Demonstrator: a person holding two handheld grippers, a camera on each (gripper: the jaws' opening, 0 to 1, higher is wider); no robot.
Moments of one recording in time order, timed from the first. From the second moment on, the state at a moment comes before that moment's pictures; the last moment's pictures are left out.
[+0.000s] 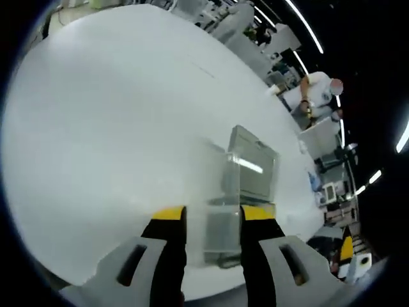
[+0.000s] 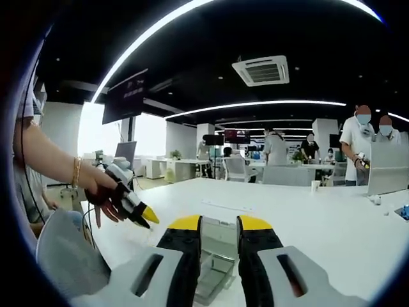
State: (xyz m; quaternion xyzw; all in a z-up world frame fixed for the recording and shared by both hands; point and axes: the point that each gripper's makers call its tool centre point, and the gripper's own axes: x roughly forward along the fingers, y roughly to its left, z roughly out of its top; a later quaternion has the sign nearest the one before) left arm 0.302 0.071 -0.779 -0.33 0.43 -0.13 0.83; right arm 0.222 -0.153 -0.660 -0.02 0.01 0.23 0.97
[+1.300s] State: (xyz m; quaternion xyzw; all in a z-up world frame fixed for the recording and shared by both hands) left arm 0.267 -0.080 -0.685 -0.32 0.34 -0.36 0.81; right arm 0.221 -0.115 -0.665 -0.02 0.14 0.29 0.95
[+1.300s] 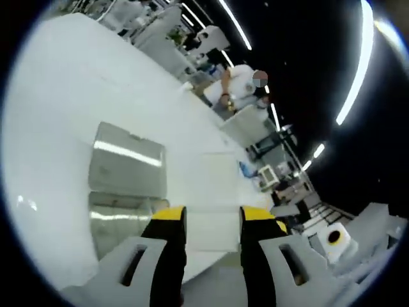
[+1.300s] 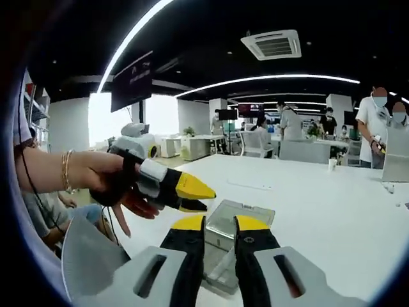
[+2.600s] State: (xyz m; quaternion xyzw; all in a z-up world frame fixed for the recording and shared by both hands) left arm 0.257 -0.111 -0.669 -0.28 0.33 -0.41 0.80; right arm 0.238 -0.118 -0.677 -0.04 0.27 0.28 0.92
